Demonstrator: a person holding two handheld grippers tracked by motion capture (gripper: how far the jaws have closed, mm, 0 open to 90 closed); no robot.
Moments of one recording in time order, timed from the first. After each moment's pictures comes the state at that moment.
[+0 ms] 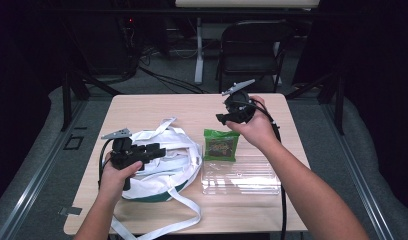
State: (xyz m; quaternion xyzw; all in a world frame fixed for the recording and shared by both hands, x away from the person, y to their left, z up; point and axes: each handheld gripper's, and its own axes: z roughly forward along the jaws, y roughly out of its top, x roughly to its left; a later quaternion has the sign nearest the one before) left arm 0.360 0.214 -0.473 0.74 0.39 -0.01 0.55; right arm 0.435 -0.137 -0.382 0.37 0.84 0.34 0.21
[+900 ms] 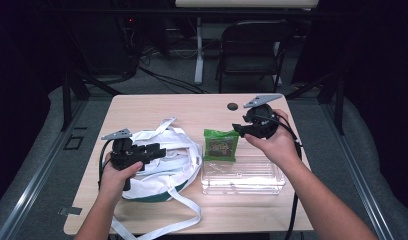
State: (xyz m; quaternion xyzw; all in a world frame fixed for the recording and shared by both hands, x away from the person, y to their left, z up) left arm 0.358 0.212 -0.472 0.74 0.39 0.00 0.55; right arm 0.383 -0.181 -0.381 0.38 0.82 0.36 0.22
